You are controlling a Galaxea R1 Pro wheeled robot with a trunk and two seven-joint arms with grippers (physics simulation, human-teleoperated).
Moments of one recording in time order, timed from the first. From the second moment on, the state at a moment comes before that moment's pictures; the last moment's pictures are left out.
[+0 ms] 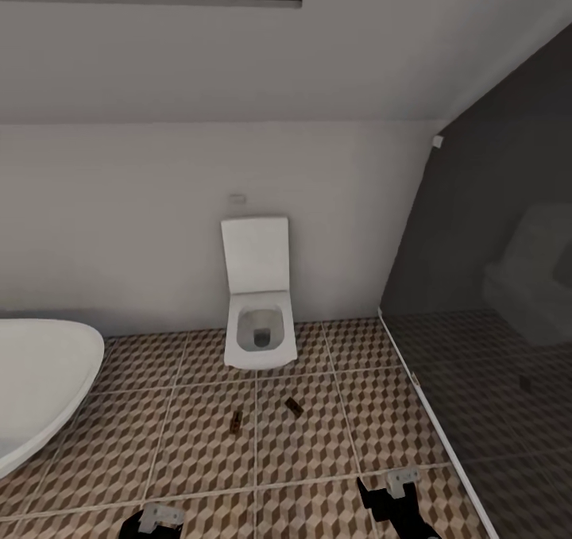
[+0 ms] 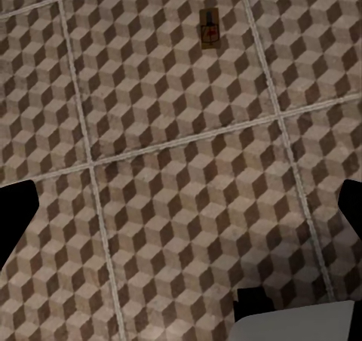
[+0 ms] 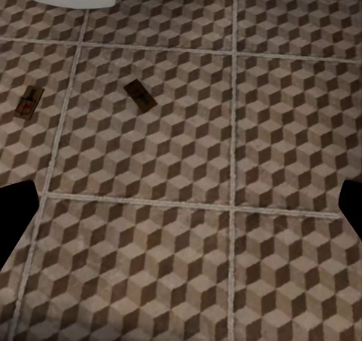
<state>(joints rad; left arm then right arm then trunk) -0.46 0.07 -0.87 0.04 0.70 -0.40 0.03 -0.51 -0.03 0.18 -0.02 -0.06 -0.54 0.08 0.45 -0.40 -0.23</state>
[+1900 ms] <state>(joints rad) -0.46 0.07 -0.87 0.04 0.70 -0.40 0.03 -0.51 -0.03 0.18 -0.02 -0.06 -0.54 0.08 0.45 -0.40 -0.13</state>
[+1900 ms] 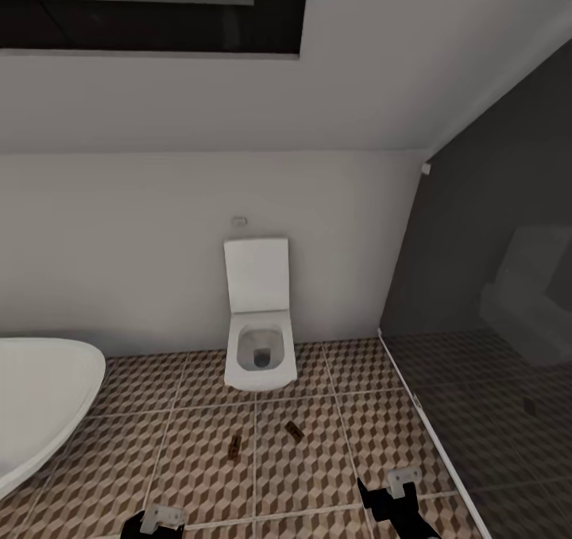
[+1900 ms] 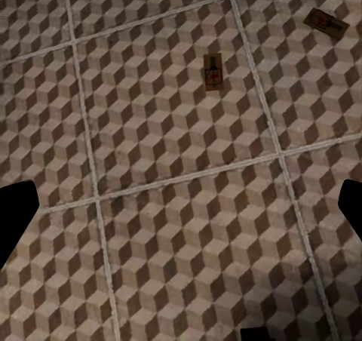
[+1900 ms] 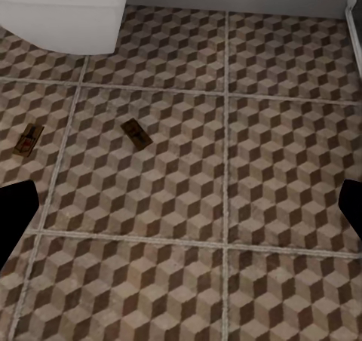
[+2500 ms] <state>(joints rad) -0.46 0.07 -0.87 0.04 0.70 -0.40 0.03 -0.51 -0.03 0.18 -0.02 -0.06 -0.54 0.08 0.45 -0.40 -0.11</state>
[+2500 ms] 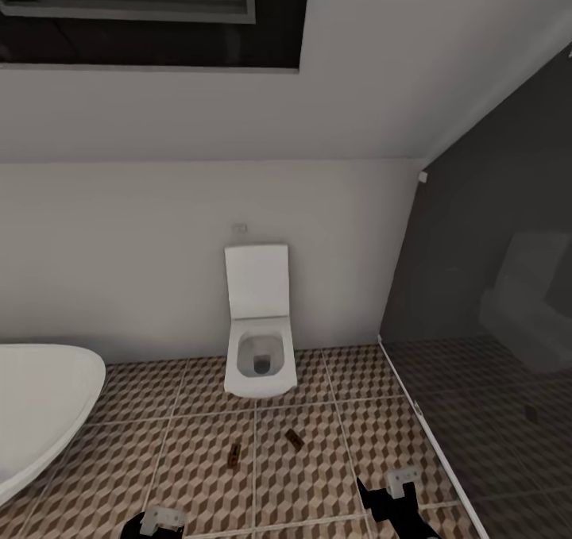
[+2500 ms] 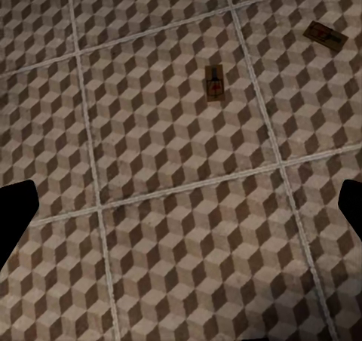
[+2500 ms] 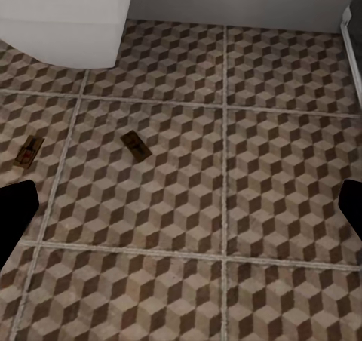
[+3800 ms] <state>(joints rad) -0.46 0.06 -0.87 0.04 0.70 -0.40 0.03 -0.51 -0.03 0.18 -0.02 -0.06 -0.54 0.07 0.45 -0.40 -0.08</state>
